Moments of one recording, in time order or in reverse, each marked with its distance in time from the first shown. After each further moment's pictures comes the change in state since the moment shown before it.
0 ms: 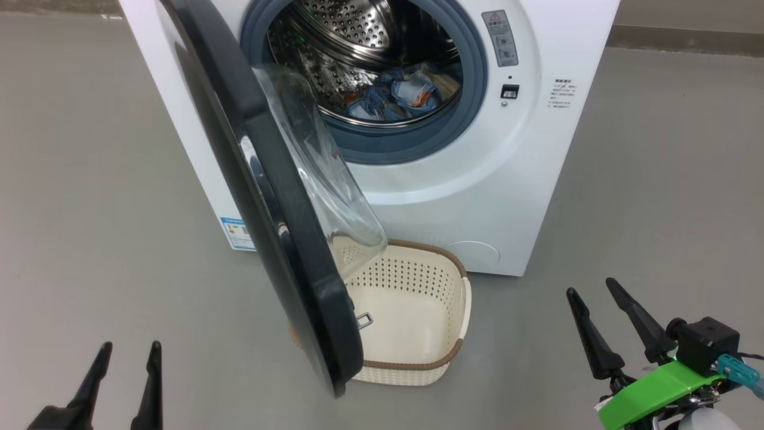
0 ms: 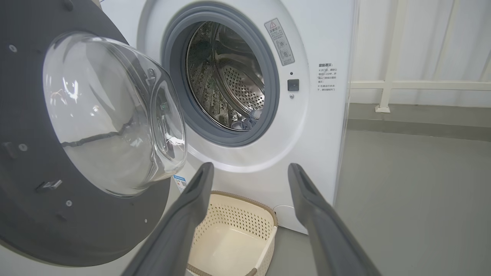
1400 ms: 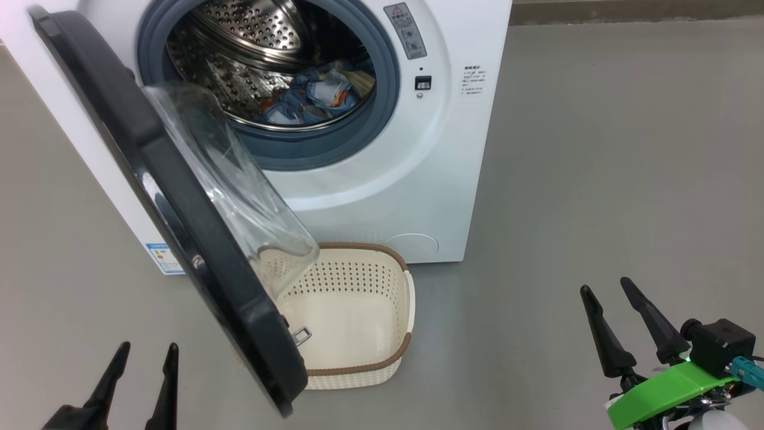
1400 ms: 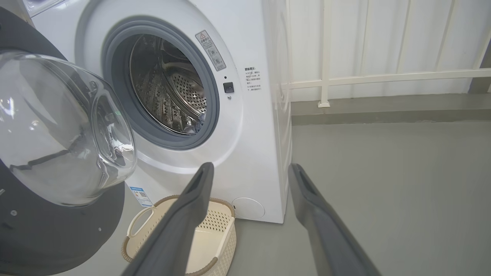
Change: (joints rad) left arm 0.010 0.014 -0.052 -0.012 -0.013 -0.003 0.000; right arm 0.020 0.011 -0.051 -0.007 -0.002 0.000 0.000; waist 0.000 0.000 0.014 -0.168
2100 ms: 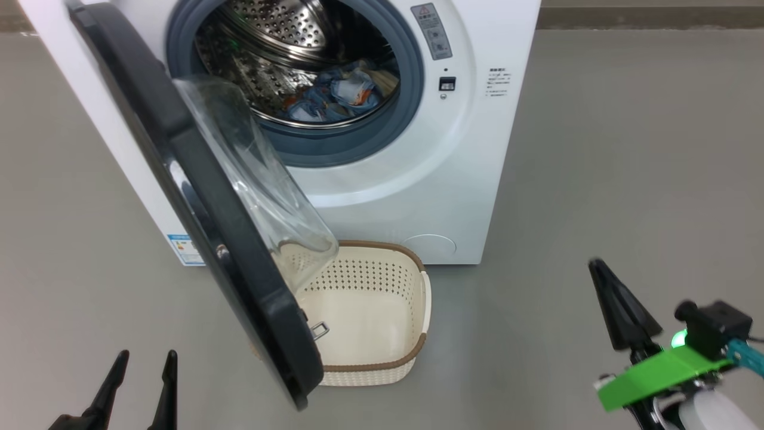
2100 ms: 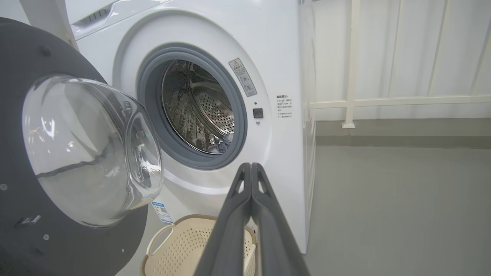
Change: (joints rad) left arm 0.023 -0.023 0.020 -0.011 0.000 0.000 0.000; right arm -0.035 0.009 0.010 -0.037 0.000 0.000 0.000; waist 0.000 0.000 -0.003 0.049
